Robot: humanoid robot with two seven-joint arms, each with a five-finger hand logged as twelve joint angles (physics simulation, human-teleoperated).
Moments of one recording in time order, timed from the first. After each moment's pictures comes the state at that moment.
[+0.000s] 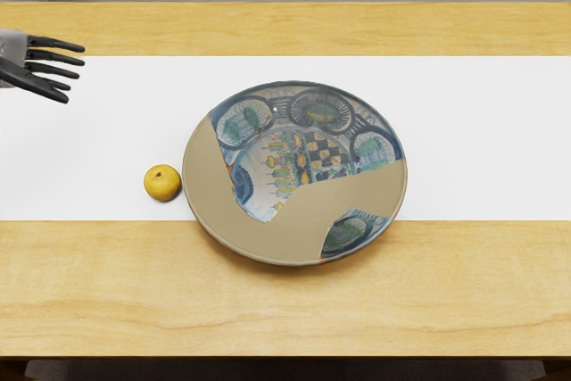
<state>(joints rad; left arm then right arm) -1.21 0.86 -0.24 -0.80 0.11 -0.61 0.39 -0.03 0.00 -0.15 0.20 0.05 0.09 -0.10</state>
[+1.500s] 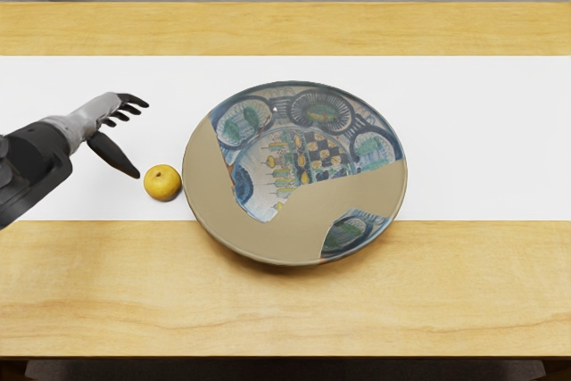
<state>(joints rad) -1.27 0.82 0.20 -1.64 0.71 0.48 0.41 -0.04 0.00 -0.15 0.19 0.04 0.09 -0.09</state>
